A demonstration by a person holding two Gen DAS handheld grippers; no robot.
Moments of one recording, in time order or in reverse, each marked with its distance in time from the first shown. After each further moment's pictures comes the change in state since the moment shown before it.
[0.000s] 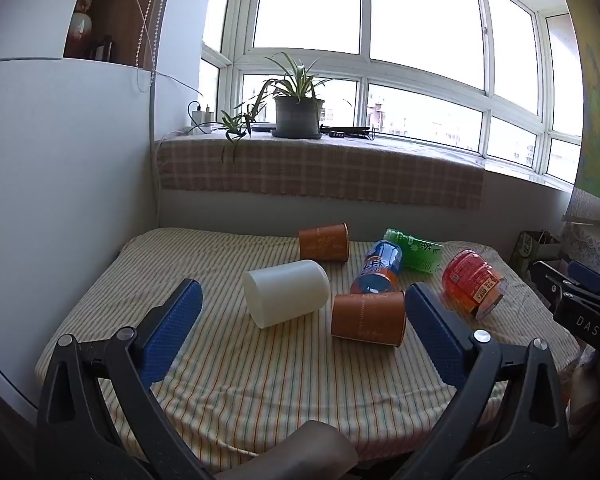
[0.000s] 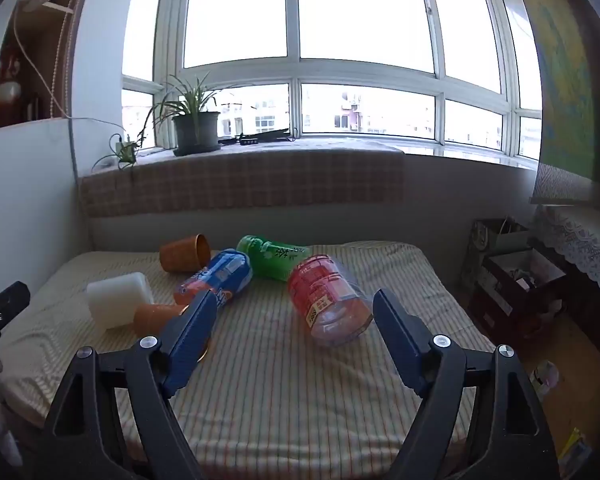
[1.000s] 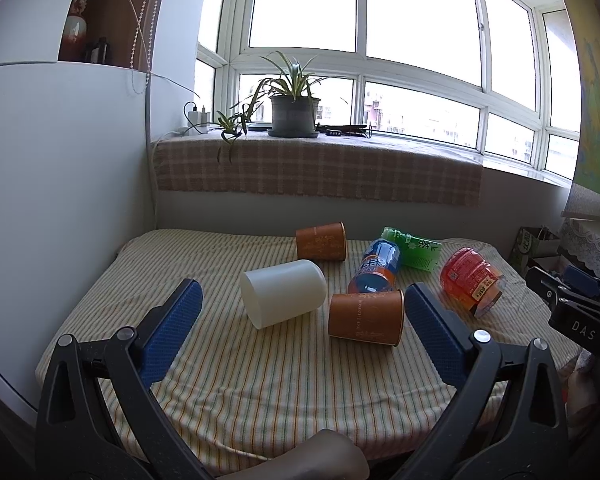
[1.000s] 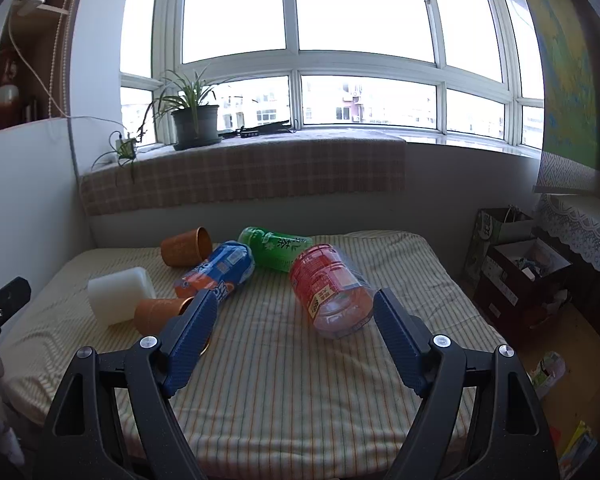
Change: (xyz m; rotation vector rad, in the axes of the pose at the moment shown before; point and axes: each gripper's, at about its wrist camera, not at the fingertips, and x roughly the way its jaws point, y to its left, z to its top) left arm 0.006 -0.004 -0.004 0.011 -0.002 -0.003; right arm 0.005 -0.005 -0.004 0.015 0.021 0.010
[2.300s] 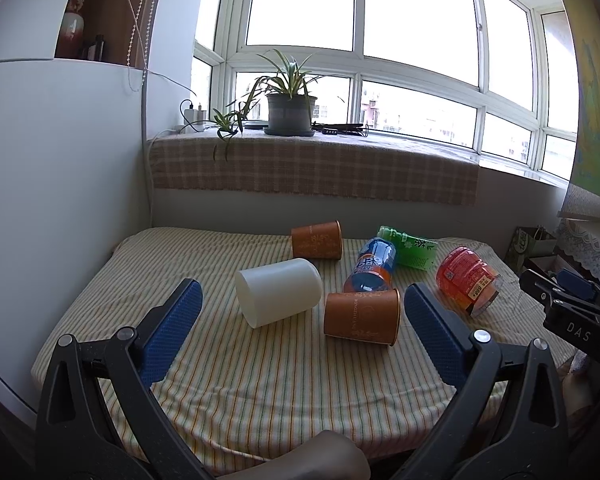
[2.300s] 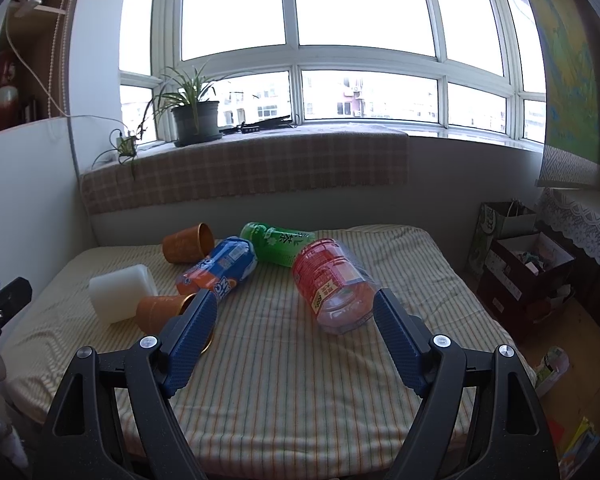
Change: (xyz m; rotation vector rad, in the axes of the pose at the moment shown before) left arm -0.003 -0.008 0.002 0.006 0.006 -0.002; right arm 0.002 -0.001 -0.002 0.011 0.018 0.012
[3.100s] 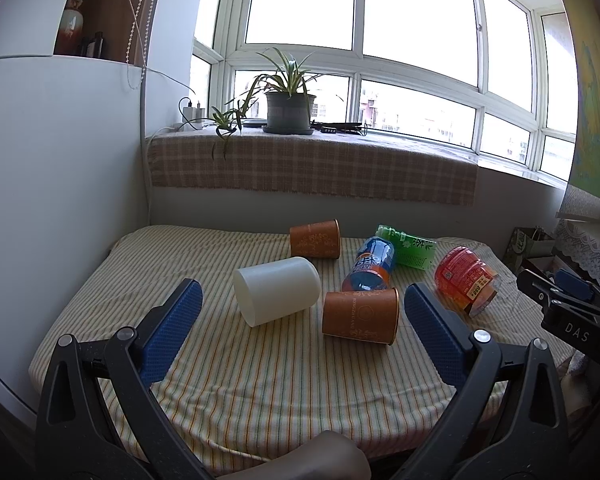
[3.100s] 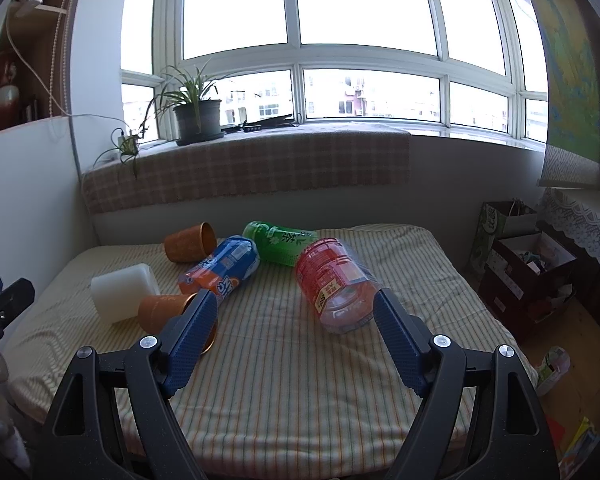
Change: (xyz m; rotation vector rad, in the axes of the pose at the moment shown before) left arm 0.000 -0.004 -0.001 -0.003 0.003 -0.001; right arm 0.001 0.003 0.000 -0.003 0.005 0.004
